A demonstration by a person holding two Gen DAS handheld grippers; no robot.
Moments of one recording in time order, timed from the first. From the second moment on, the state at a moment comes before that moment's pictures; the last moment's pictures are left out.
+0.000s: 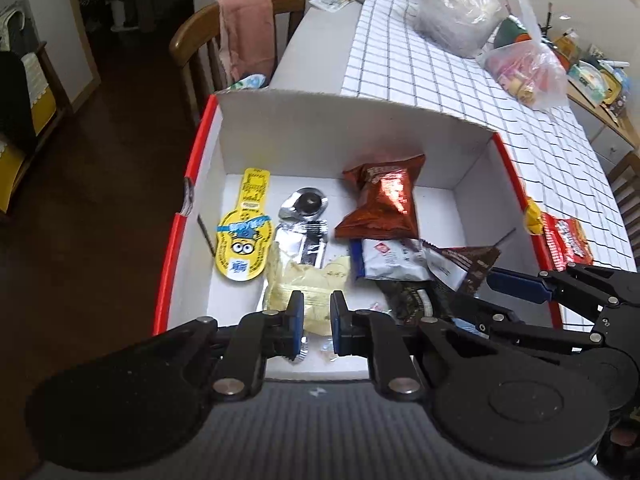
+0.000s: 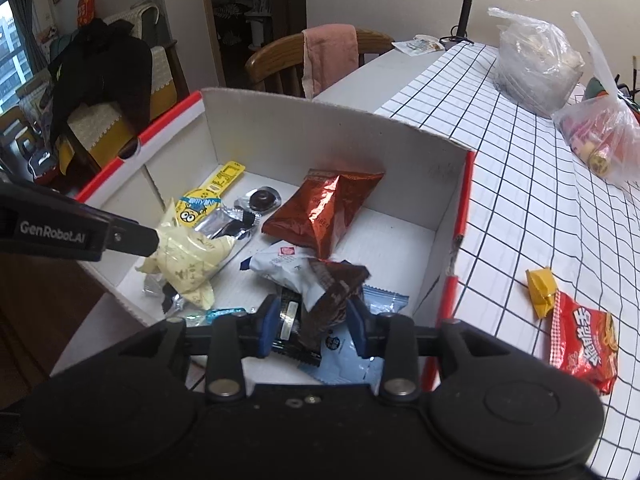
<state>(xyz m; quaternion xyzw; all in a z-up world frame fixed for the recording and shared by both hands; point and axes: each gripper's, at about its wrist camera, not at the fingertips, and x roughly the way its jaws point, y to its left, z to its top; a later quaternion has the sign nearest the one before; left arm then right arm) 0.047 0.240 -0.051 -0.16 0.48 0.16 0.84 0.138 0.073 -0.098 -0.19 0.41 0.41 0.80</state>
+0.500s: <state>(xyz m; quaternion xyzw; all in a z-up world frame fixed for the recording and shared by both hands) 0.039 0.203 -0.024 -0.13 0.44 0.13 0.88 0.122 0.032 -0.057 -0.13 0.38 0.41 0.82</state>
